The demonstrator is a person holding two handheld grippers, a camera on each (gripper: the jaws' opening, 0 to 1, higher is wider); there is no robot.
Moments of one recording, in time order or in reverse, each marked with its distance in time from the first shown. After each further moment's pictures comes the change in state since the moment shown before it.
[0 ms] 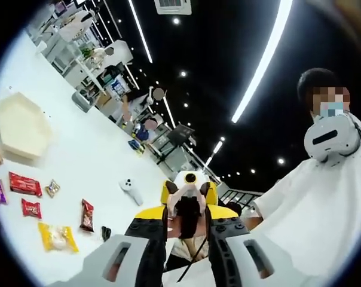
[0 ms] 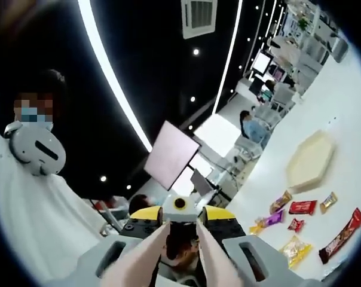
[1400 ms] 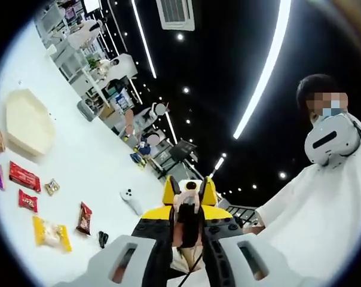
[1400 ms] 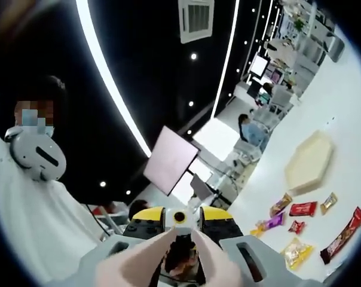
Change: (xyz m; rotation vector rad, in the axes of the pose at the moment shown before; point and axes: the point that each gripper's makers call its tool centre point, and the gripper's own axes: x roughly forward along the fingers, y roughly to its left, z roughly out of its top) left arm -0.001 0.002 -0.003 -0.019 -0.122 0.009; right arm 0.001 -0.001 0.008 0.013 -0.045 -0.011
